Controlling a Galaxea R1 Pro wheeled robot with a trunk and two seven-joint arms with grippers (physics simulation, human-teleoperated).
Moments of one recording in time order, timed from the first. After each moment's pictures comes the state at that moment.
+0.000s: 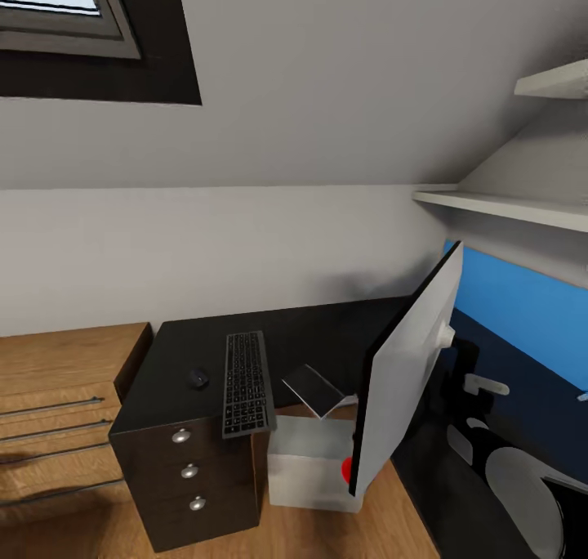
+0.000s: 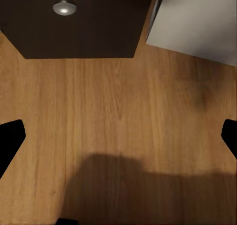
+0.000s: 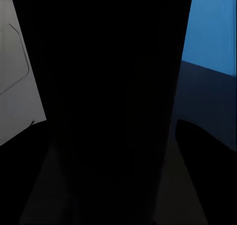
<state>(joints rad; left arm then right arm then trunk) -0.06 0.01 -0.41 -0.68 0.49 -0.04 0.29 -0.86 -0.20 -0.30 -0.08 0.08 -0.49 -0.22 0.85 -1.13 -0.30</state>
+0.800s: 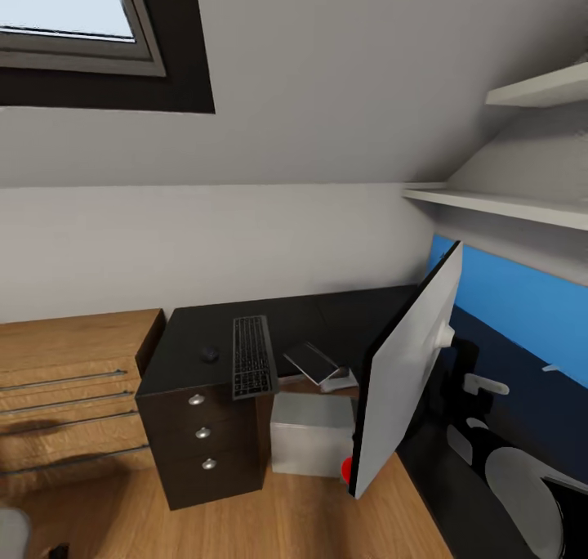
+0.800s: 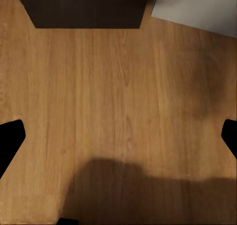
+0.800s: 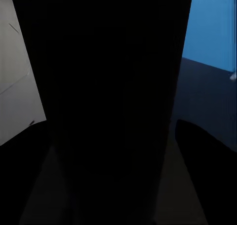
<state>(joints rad) -0.06 0.01 -0.41 -0.68 0.49 -0.04 0.29 -0.86 -0.19 -0.30 -0.08 0.07 -0.49 -0.22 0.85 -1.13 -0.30</state>
